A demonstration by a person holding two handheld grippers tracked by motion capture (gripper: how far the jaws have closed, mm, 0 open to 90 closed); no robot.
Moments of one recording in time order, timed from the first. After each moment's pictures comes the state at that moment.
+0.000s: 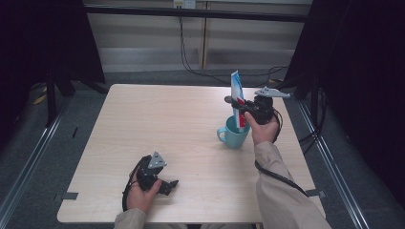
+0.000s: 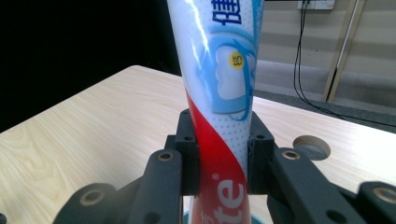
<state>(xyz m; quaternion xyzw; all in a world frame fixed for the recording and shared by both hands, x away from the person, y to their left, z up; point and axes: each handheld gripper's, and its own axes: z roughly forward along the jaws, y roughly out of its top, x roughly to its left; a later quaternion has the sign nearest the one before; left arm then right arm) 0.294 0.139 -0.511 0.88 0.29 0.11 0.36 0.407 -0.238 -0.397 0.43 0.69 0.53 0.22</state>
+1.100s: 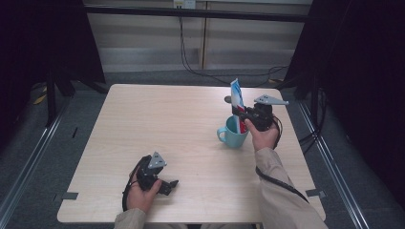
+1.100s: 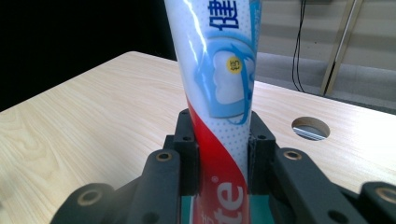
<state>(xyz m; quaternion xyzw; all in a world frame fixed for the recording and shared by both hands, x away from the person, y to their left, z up) 0.294 0.139 -0.510 0.88 0.29 0.11 0.36 0.398 -0.241 -0.417 0.43 0.70 0.52 0.22</state>
